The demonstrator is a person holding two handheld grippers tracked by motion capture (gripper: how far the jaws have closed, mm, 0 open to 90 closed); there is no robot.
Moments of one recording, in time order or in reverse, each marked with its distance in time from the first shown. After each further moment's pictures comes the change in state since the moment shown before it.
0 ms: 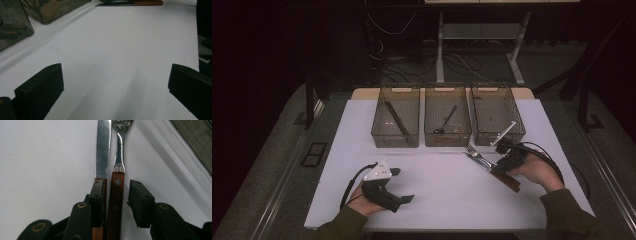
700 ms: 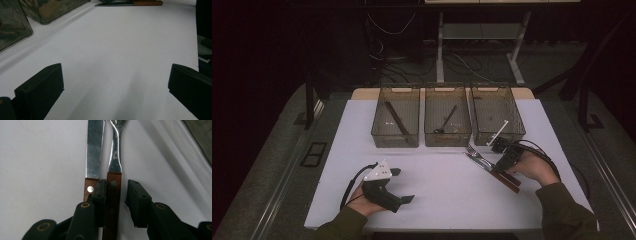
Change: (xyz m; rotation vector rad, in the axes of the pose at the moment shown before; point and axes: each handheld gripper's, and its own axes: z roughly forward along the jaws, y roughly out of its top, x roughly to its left) left arm 0.000 0.000 0.001 -0.003 -0.003 -0.001; right arm -0.005 0.010 0.012 0.104 -0.008 -0.016
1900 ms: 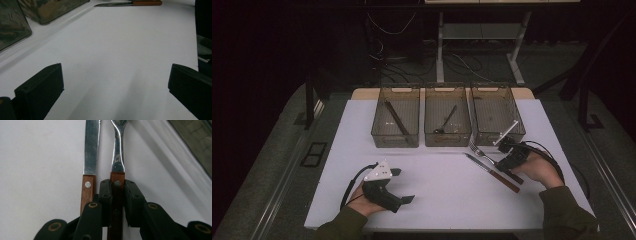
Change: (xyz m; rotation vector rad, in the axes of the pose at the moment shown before) left arm 0.000 0.000 0.000 -0.001 -0.004 0.006; right arm -0.006 -0.017 -0.008 -0.110 0.014 0.018
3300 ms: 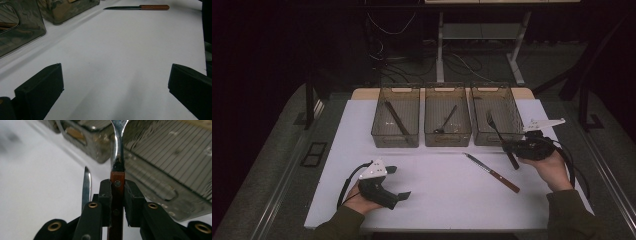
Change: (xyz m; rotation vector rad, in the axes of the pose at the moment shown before) left arm 0.009 -0.004 -0.007 -0.025 0.038 -0.025; right arm -0.016 -0.037 -0.045 -0.576 -0.004 0.134
